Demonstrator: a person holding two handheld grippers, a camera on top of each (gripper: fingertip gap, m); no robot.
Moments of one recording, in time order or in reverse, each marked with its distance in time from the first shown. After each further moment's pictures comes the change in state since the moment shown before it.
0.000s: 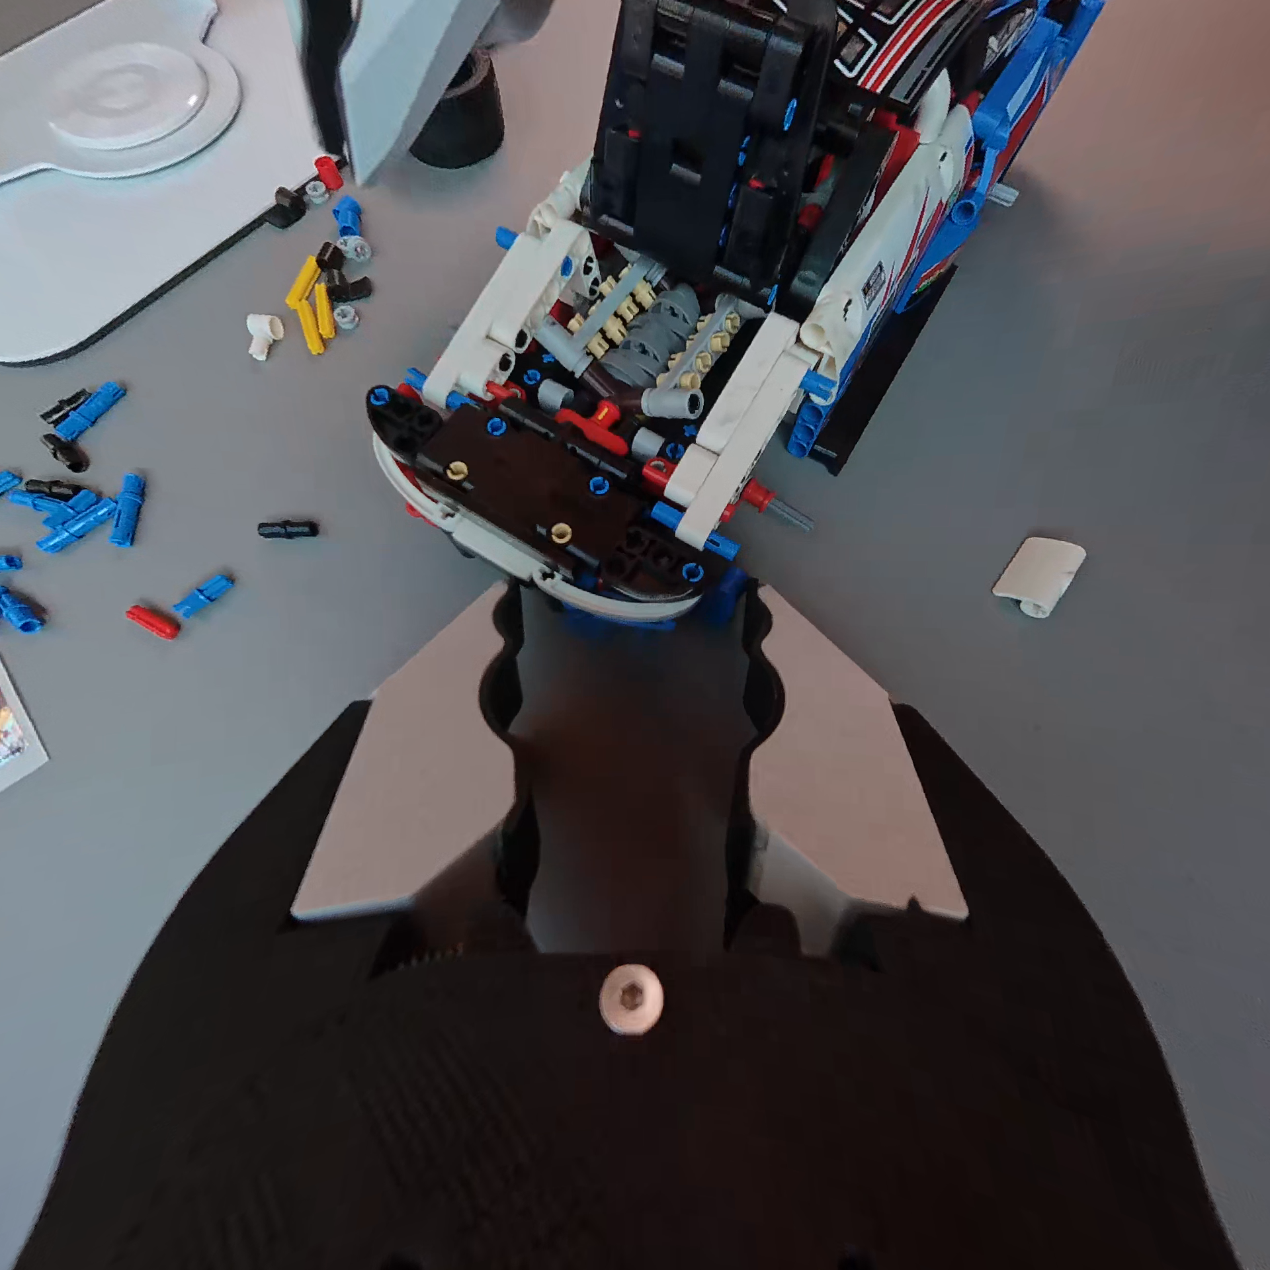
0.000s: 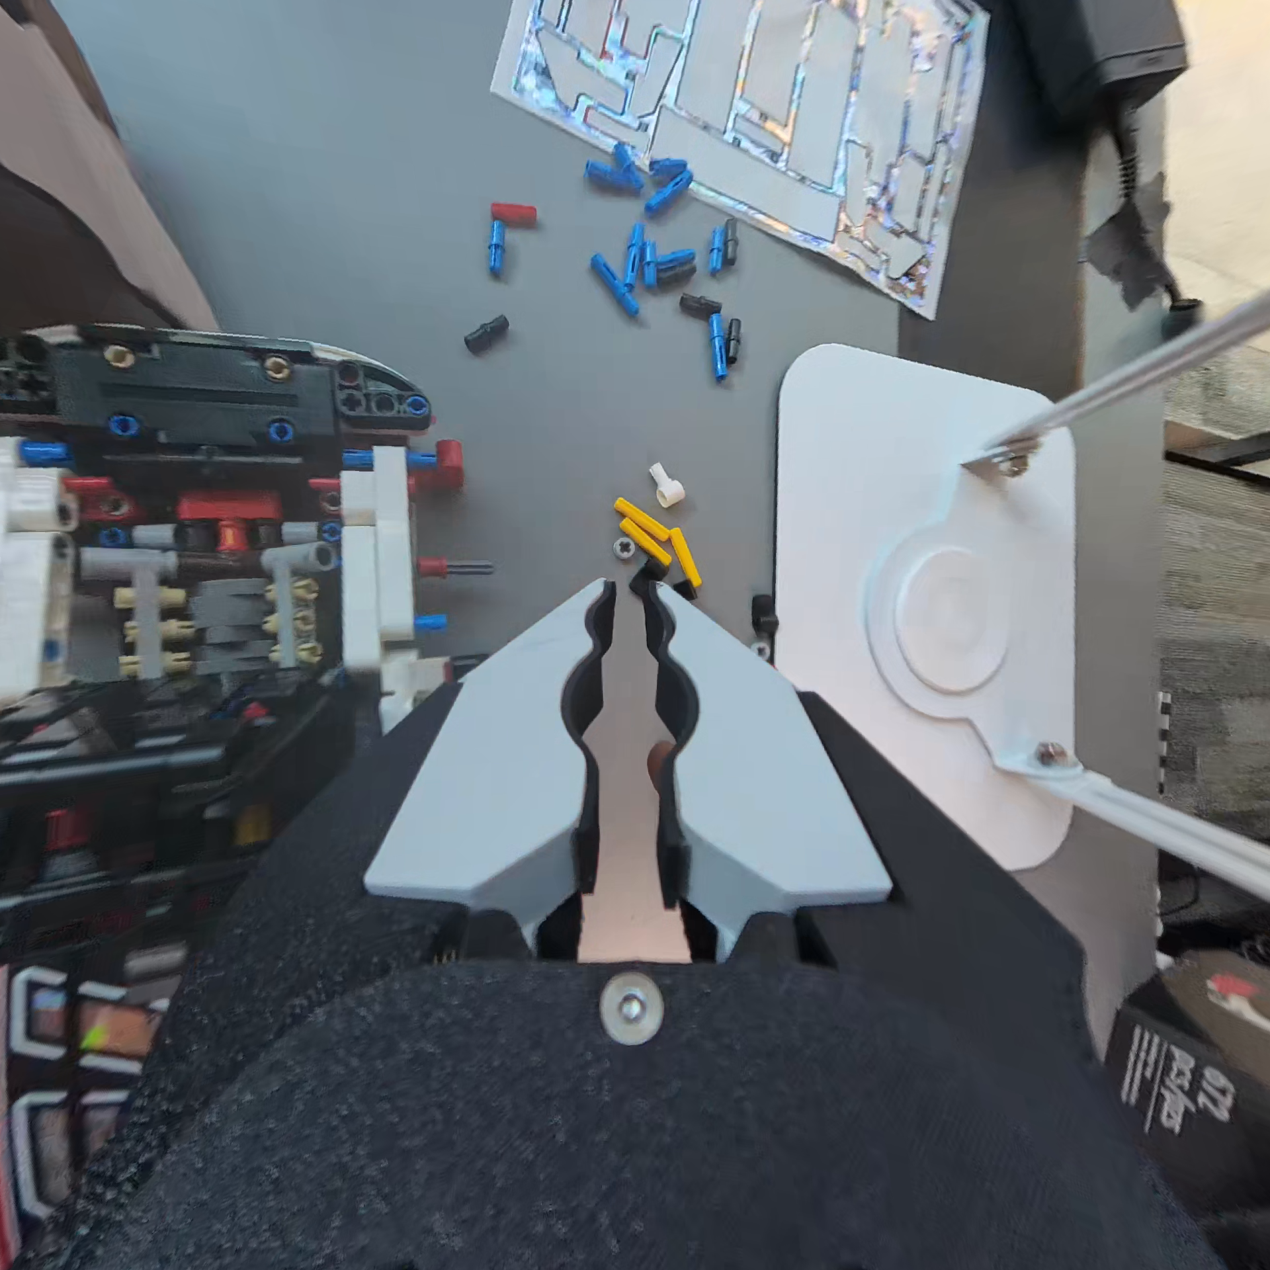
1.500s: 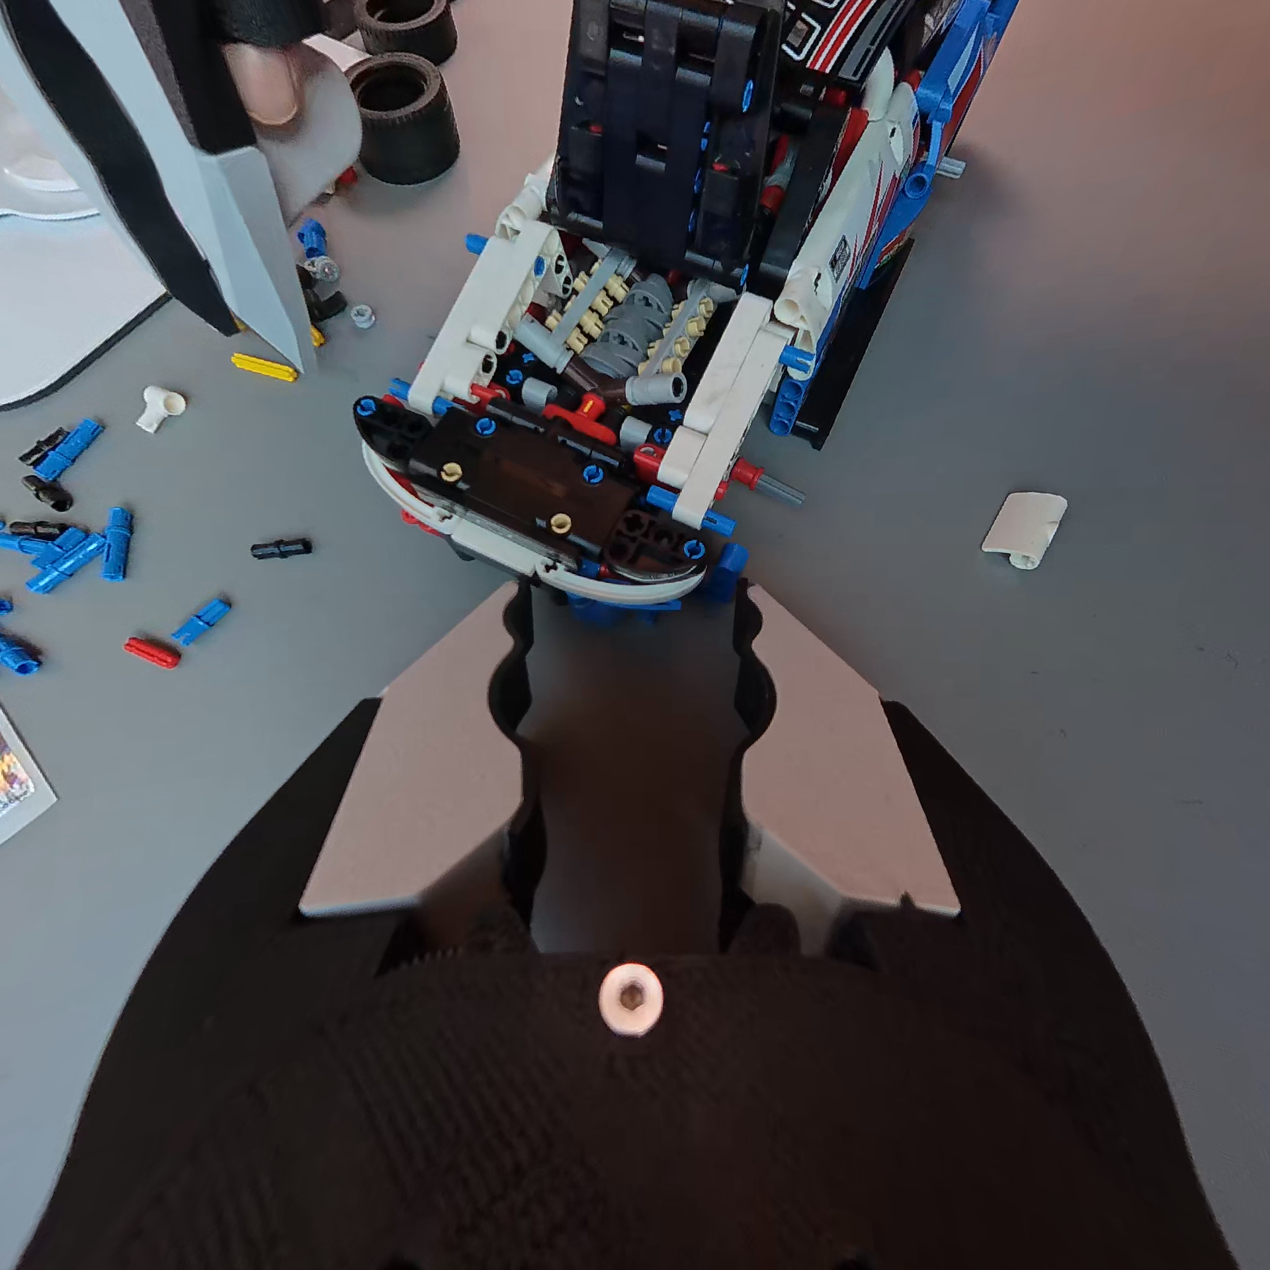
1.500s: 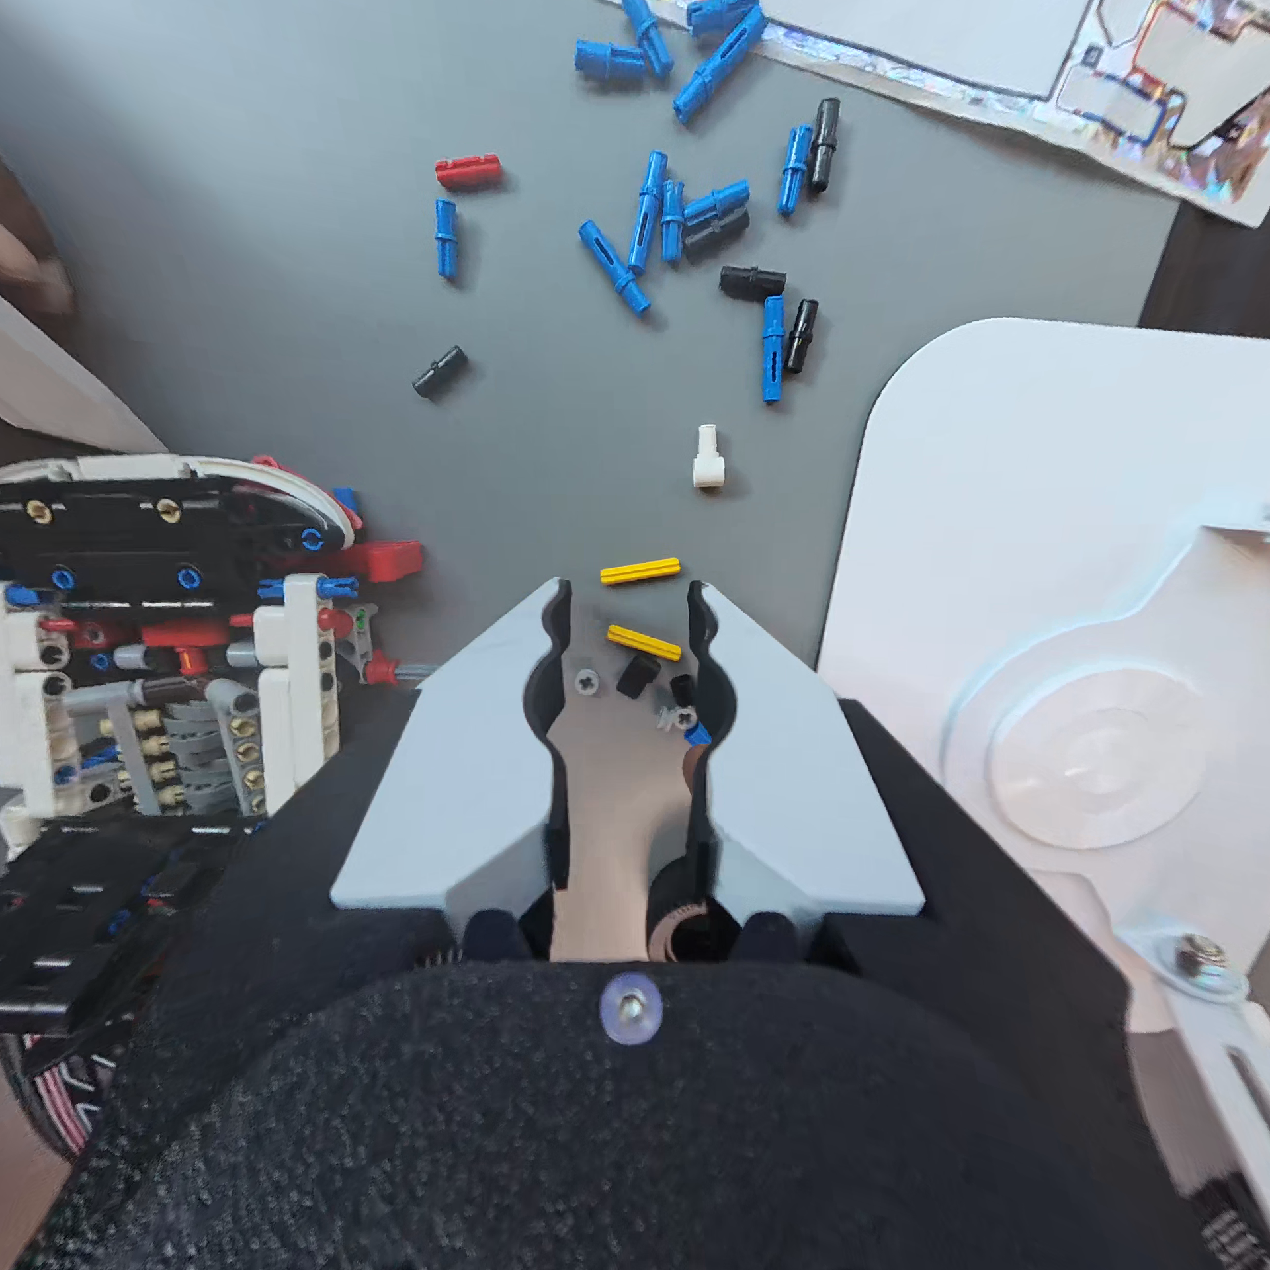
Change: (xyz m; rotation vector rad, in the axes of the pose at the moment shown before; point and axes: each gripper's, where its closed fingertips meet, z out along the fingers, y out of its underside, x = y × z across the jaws) left arm 0.001 0.002 -0.004 0.014 0.066 0.064; right arm 0.001 -0.003 0.052 -0.315 -0.347 0.100
